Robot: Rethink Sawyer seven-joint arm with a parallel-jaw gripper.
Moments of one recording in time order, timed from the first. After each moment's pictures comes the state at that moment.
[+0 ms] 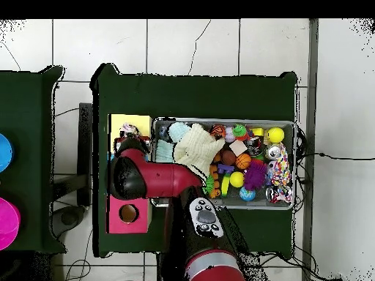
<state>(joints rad) -0.13 -0.65 0.19 1.81 0.03 -0.06 1.58</state>
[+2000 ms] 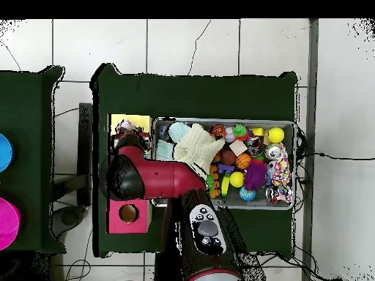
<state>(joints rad) -0.13 -0.73 0.18 1.82 0.04 0.01 1.58</state>
